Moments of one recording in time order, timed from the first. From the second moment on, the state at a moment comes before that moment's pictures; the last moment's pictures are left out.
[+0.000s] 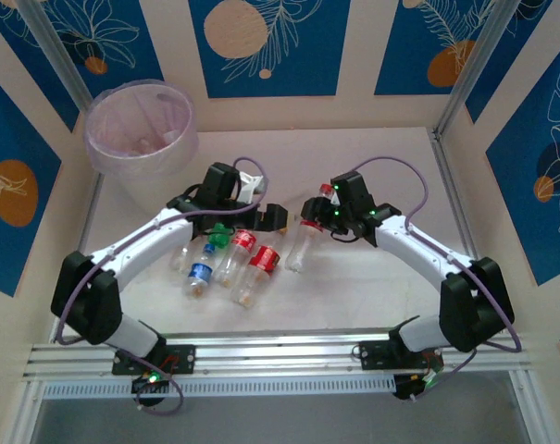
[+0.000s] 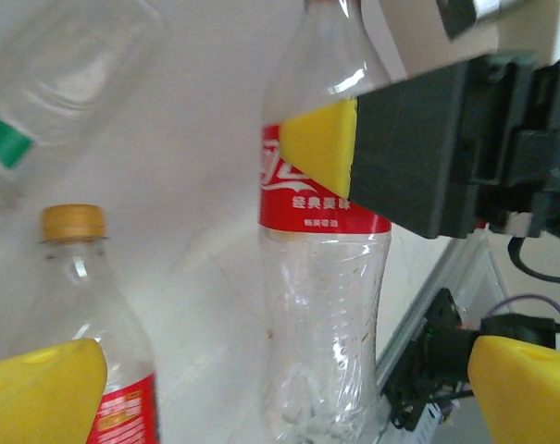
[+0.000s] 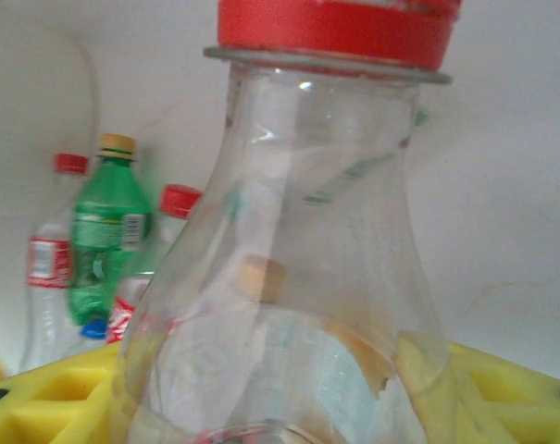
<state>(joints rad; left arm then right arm) -0.61 1.50 1.14 -0.39 0.59 -0.48 0.46 1.38 0.94 -0.35 -0.21 0.76</state>
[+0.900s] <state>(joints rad) -0.69 1.66 1.17 -0.16 0.65 -0.58 0.42 1.35 0.89 -0.07 -0.42 0.84</state>
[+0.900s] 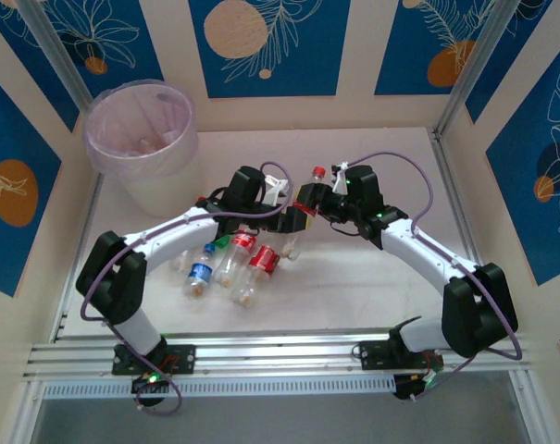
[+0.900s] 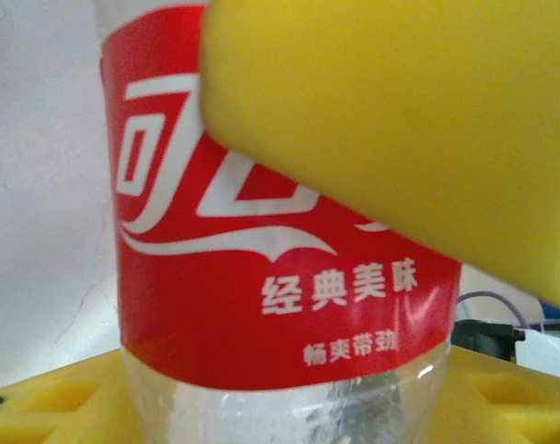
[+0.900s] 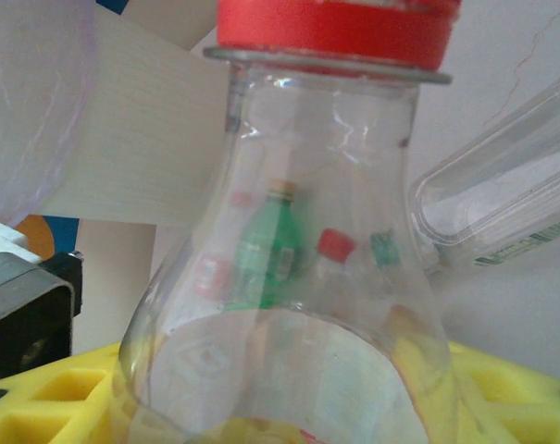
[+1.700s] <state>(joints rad) -0.69 1.66 1.17 -0.14 0.63 -0.58 0.35 1.23 0.88 -0.15 -0.41 0.83</state>
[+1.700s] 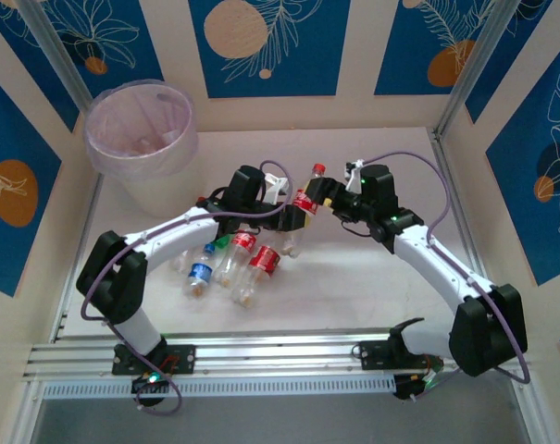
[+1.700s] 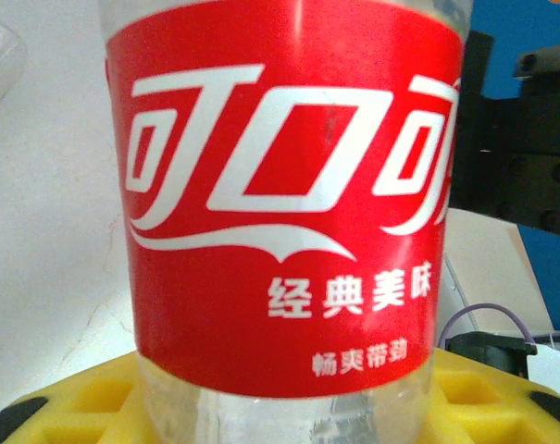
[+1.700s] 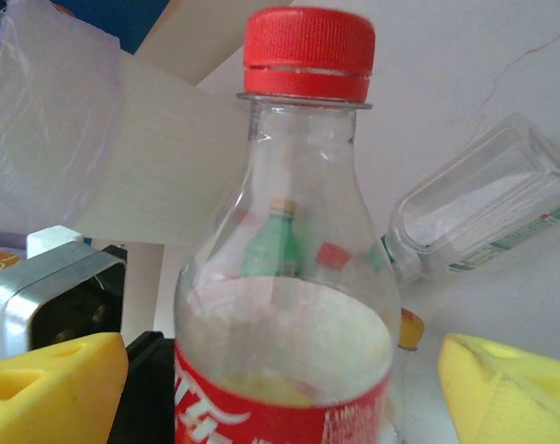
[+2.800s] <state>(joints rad) -0.02 1.73 2.09 -0.65 0.49 -0.25 0.17 1.01 0.77 -0.32 -0.42 0.79</state>
